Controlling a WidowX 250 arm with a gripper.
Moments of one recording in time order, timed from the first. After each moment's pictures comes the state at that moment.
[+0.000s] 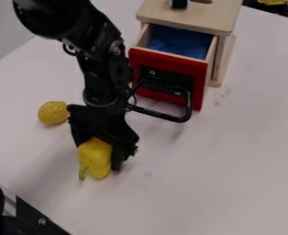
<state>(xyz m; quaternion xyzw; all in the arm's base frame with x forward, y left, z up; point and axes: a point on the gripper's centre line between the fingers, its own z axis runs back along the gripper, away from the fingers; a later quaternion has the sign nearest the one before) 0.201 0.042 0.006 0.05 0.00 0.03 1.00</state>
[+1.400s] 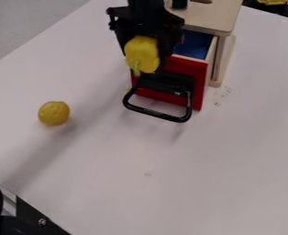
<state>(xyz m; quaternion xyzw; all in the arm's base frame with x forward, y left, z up) 0.328 0.043 0.101 0.01 -0.09 0.09 0.99</state>
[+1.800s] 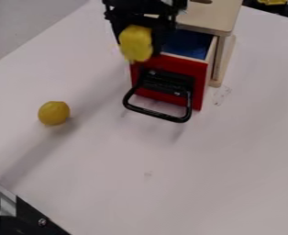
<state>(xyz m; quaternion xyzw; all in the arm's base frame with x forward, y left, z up) 0.331 0.083 0.101 0.03 -0.10 0.14 0.99</state>
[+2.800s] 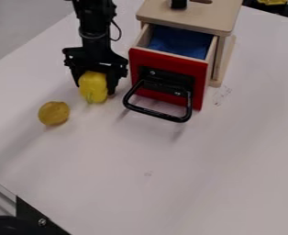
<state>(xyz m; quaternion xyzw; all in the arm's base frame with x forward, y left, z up) 0.306 0.138 0.010 0.06 -0.06 0.17 0.98</state>
